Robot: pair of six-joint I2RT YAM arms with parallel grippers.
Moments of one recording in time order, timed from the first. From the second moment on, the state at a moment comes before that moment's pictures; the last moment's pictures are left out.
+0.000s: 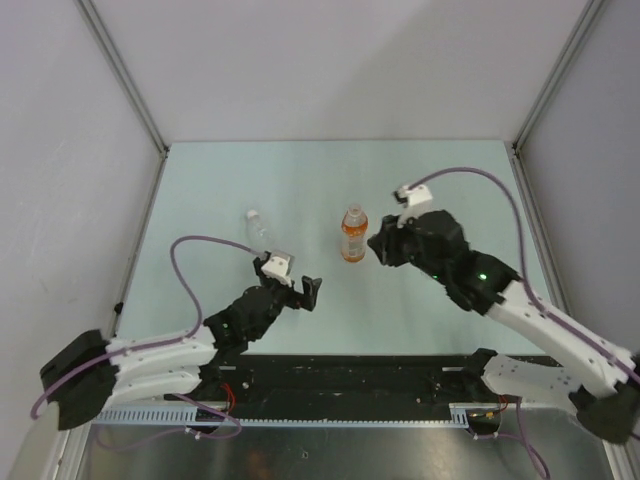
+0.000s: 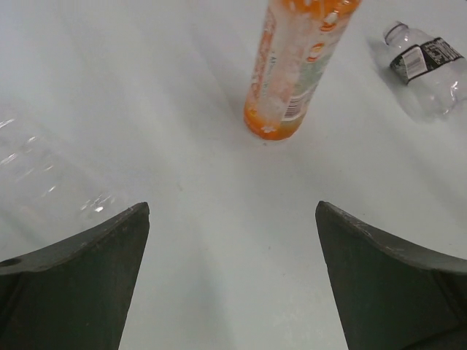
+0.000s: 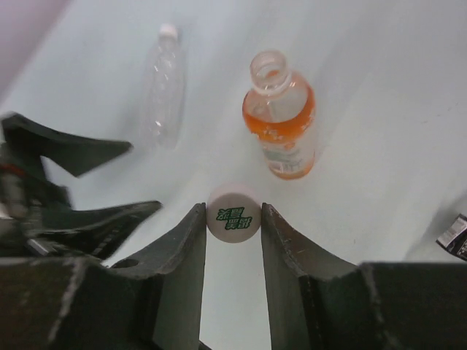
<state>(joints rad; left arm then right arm) -0.99 0.89 0.24 0.44 -0.50 -0.26 0.85 1.04 1.02 -0.39 0.18 0.32</state>
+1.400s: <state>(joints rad) -0.95 2.06 0.69 1.30 -0.43 -0.25 0.60 0.73 0.84 -0.38 -0.08 0.30</state>
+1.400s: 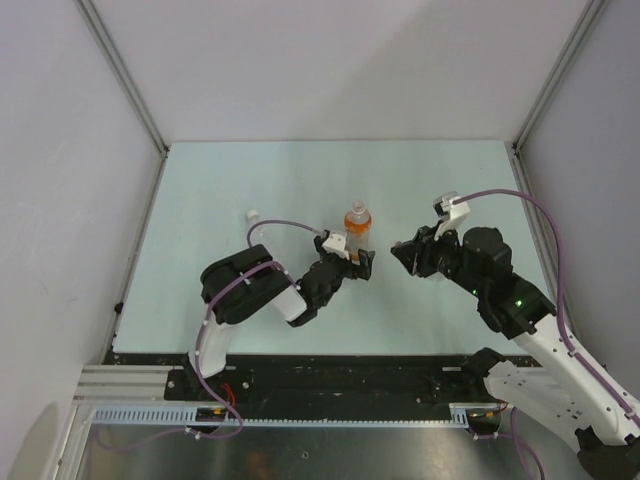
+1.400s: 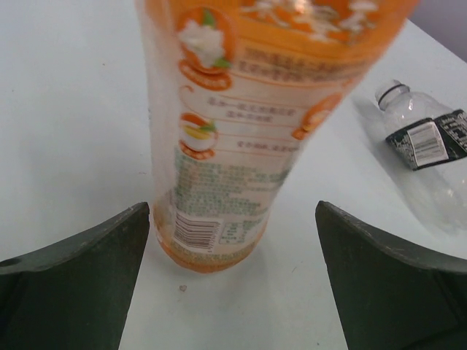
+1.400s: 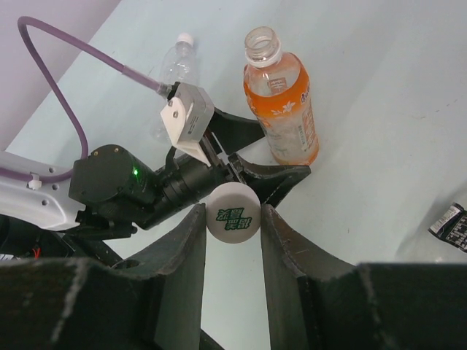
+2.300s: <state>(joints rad) -0.94 1.91 0.68 1.13 -0.39 -0.22 0.60 0.65 0.82 -0.40 -0.08 0.28</state>
